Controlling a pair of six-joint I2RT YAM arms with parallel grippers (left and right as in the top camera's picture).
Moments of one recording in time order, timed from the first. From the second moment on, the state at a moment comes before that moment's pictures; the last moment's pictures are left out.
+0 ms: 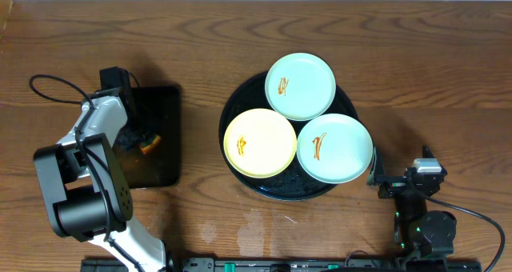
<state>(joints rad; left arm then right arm) 0.25 1.87 1.12 -0.68 -0.06 -0.50 0.06 0.01 0.01 -0.07 0.03 0.01</state>
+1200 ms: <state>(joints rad) 0.25 1.58 1.07 -0.78 0.01 -0.45 0.06 0.01 0.01 -0.07 0.03 0.01</state>
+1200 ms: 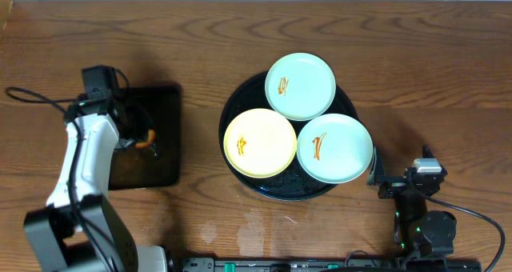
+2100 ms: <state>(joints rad) 0.25 1.53 1.04 -0.73 0.06 -0.40 0.06 0.01 0.01 -0.07 0.03 0.01</state>
